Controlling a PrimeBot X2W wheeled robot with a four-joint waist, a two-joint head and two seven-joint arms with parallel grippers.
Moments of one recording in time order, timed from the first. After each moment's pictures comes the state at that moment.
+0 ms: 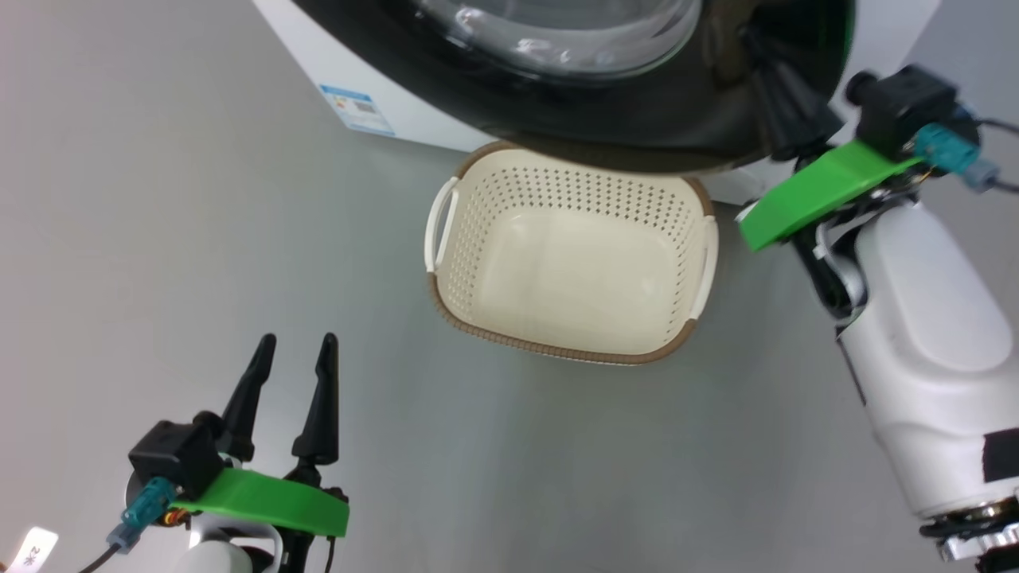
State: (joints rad) left arm -0.18 0.04 -0.13 0.18 -0.36 -0.13 -0.26; right arm -0.86 -0.18 0.20 0.57 0.24 0.13 -0.26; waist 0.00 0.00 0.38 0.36
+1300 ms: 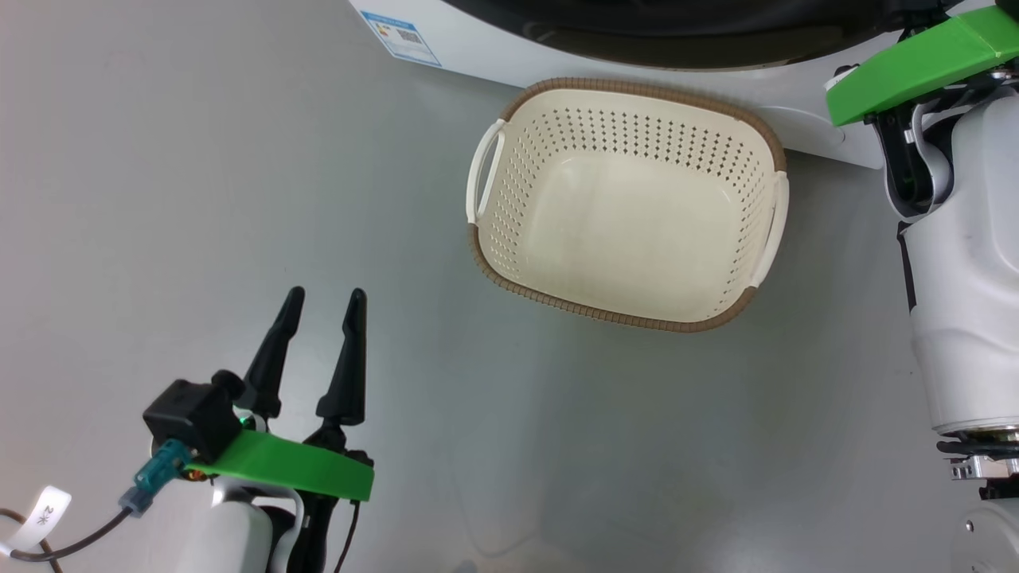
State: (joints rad) left arm -0.27 0.03 -0.19 0.16 -0.41 -0.13 -0.26; right arm -1.04 -0.15 -0.08 0.62 0.11 0.15 -0.26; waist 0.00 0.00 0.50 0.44
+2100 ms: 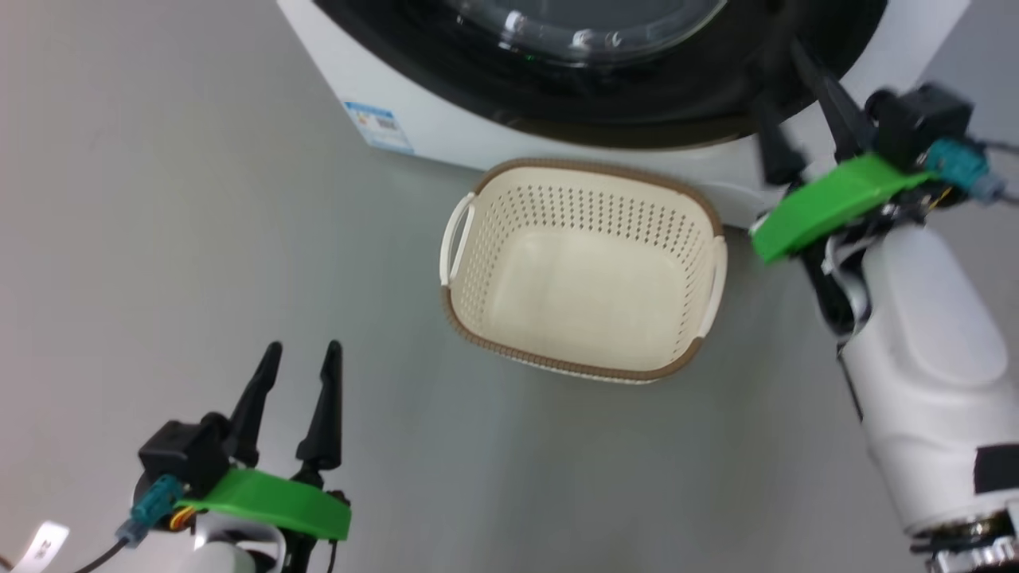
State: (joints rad) left arm -0.21 0.03 -0.15 0.24 -0.37 -0.13 -0.26; right arm -0.86 -0.15 0.10 0.64 0.20 0.14 -0.26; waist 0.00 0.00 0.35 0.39
